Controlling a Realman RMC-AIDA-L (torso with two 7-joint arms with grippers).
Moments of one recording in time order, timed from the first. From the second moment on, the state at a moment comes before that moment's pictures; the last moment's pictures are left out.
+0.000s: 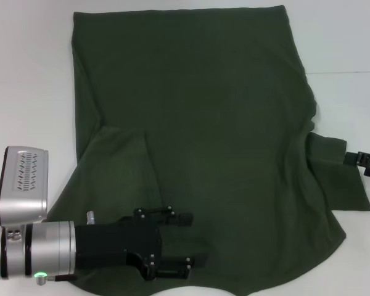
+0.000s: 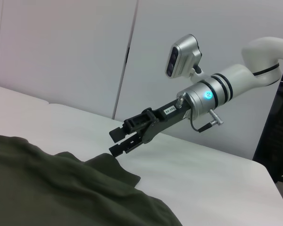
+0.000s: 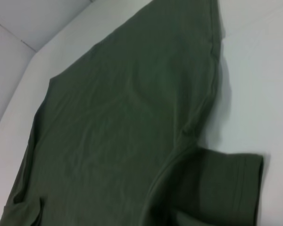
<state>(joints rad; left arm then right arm) -0.53 -2.17 0.71 0.49 2.07 1.59 -1.12 0.44 1.95 -0.53 -0.58 -2.11 -1.26 2.12</state>
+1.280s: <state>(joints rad) -0.54 -2.17 0.71 0.49 2.06 1.58 -1.16 0.43 1.97 -0.49 -0.51 -2.10 -1.22 2.10</state>
